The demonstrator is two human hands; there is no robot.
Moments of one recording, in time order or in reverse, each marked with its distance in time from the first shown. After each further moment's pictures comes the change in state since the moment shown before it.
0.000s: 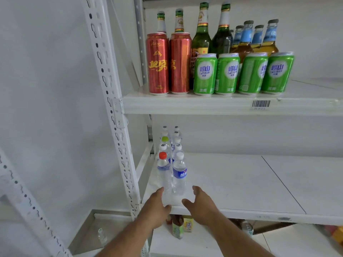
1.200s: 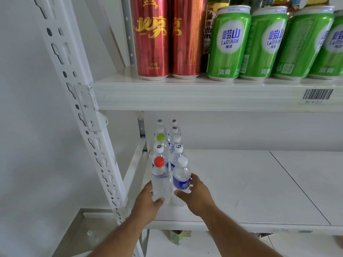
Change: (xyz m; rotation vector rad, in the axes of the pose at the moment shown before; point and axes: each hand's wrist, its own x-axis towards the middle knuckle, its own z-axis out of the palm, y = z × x) left_hand 0.136 -0.048 0.015 -0.367 0.062 -0.016; right_hand 0.135 0.004 0.029 0.276 0.082 -0.040
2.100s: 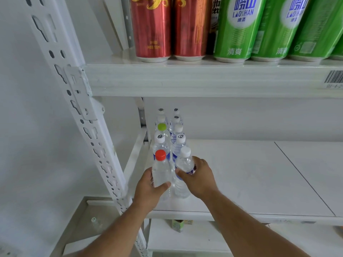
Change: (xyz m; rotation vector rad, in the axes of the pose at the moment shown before) left_hand 0.003 0.006 -0.001 -0.191 0.086 0.083; right_hand 0.013 -0.014 -0.006 -0.032 0.154 -0.172
